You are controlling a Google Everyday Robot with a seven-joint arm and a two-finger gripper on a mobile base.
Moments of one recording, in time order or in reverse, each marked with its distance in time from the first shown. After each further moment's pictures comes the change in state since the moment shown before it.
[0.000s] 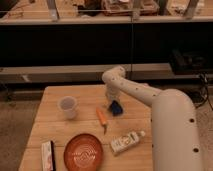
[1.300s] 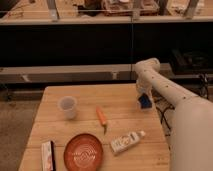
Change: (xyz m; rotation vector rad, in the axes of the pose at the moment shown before) arm -0.086 0.186 -0.048 -0.101 -0.005 0.272
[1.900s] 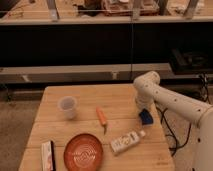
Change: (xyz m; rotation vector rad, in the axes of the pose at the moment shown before) arm -0.095 -0.046 0.017 0.021 -0.056 -0.089
